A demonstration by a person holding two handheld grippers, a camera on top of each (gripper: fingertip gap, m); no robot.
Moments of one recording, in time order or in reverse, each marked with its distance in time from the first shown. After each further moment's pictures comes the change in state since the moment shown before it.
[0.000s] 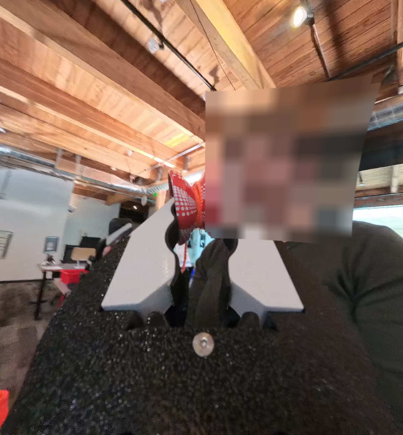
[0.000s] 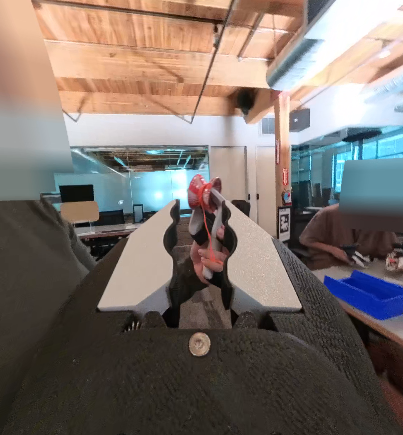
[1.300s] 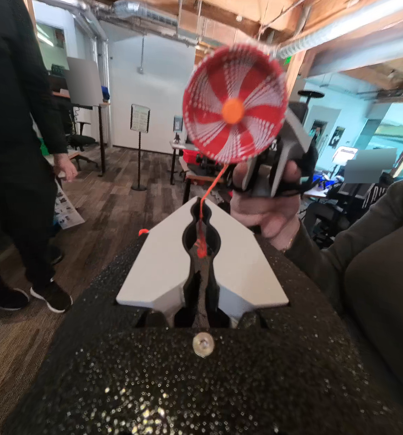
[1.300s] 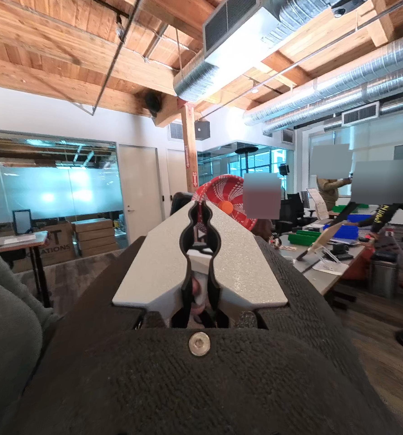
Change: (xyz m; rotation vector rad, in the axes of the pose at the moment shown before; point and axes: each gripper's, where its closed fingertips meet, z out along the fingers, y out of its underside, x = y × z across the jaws) left arm -0.121 0.155 0.032 -0.561 -0.579 0.148; right arm -0.016 -0.010 -0.035 0.013 0.431 -0.198
